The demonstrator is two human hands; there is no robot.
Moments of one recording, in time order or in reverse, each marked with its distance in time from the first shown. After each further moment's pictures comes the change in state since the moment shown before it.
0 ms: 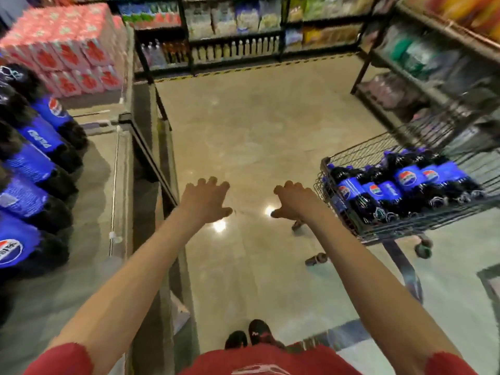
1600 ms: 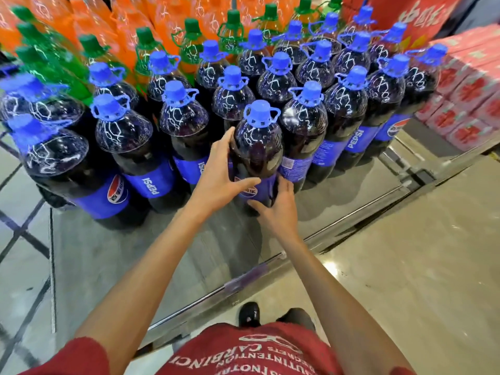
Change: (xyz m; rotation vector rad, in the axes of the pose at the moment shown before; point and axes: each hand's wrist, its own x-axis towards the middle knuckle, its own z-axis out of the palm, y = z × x) left_hand -0.156 -0.288 0.125 -0.954 1.080 -1.132; right_hand 0.135 -0.475 0.052 0.657 -0.086 -1.133
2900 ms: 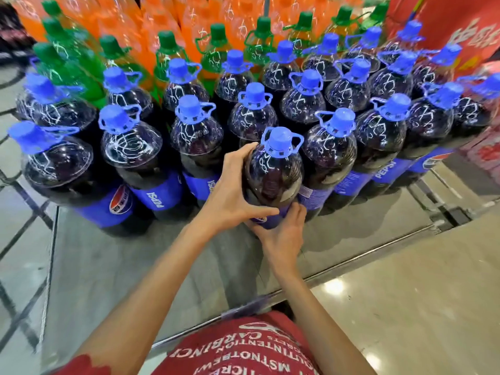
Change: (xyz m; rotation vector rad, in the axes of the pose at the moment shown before) left_hand 0.021 -0.009 0.005 -0.105 0.023 0.079; right_hand 0.008 -0.007 0.023 -0.097 0.153 0.022
